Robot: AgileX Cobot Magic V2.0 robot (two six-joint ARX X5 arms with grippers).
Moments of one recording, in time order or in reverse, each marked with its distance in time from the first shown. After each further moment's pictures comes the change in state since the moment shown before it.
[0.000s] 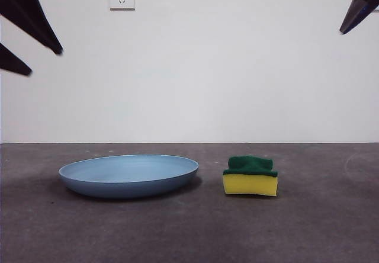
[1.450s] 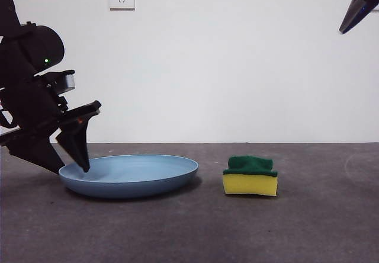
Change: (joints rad) left arm -0.021 0.714 0.235 0.131 -0.157 0.058; right arm 0.000 0.000 0.000 0.000 -0.002 0.024
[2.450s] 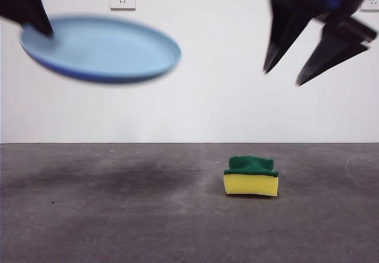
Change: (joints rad) left arm -0.011 -0.672 0.010 -0.234 -0.079 0.067; right arm 0.367 0.398 0.223 0.126 0.339 0.034
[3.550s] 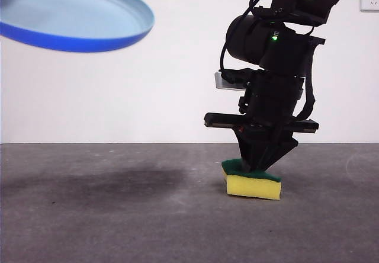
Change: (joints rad) left arm 0.000 -0.211 0.000 -0.204 -0.085 0.000; right arm 0.109 0.460 0.037 0.192 0.161 0.046
